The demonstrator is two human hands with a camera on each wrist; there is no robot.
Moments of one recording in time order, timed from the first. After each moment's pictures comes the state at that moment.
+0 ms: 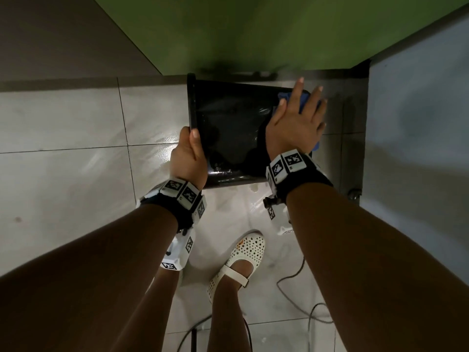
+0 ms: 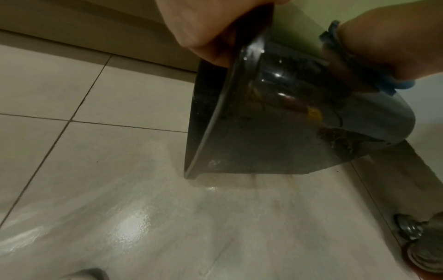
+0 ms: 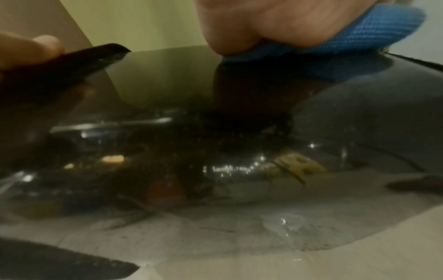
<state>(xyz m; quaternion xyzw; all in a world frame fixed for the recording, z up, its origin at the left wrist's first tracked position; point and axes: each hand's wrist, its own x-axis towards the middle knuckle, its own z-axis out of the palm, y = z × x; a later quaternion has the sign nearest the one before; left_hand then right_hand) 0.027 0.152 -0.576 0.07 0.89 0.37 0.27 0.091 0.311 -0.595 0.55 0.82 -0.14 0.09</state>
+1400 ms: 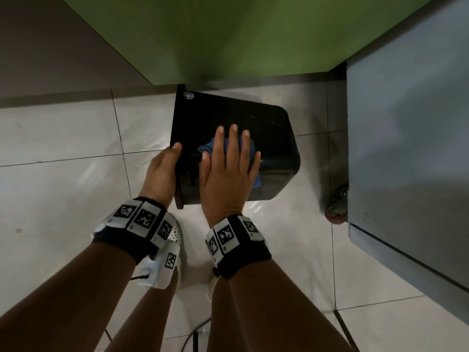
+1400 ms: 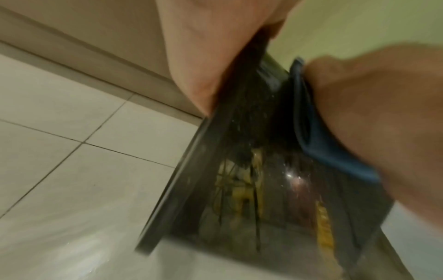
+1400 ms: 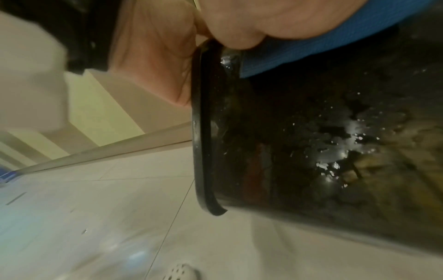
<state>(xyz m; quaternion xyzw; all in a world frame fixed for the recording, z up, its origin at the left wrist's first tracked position) 0.022 0.128 -0.529 -0.07 0.75 0.51 0.42 0.105 0.182 -0.562 0.43 0.89 -0.15 -0.06</state>
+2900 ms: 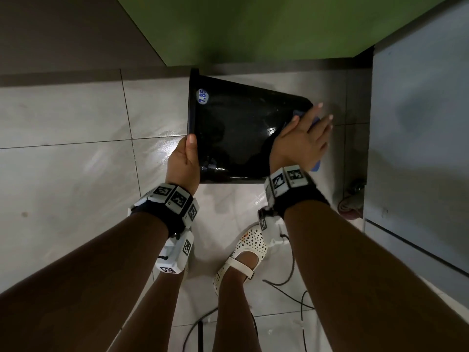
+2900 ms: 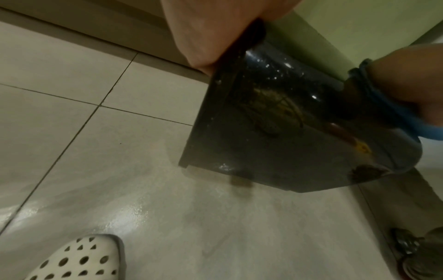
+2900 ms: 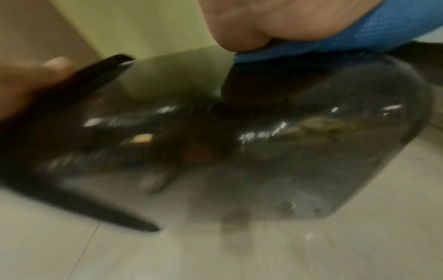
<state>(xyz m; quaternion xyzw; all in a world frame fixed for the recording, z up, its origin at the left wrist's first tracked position) 0.036 0.123 -0.569 0.01 0.84 0.41 0.35 0.121 0.273 -0.602 0.63 0.77 -0.11 0.02</state>
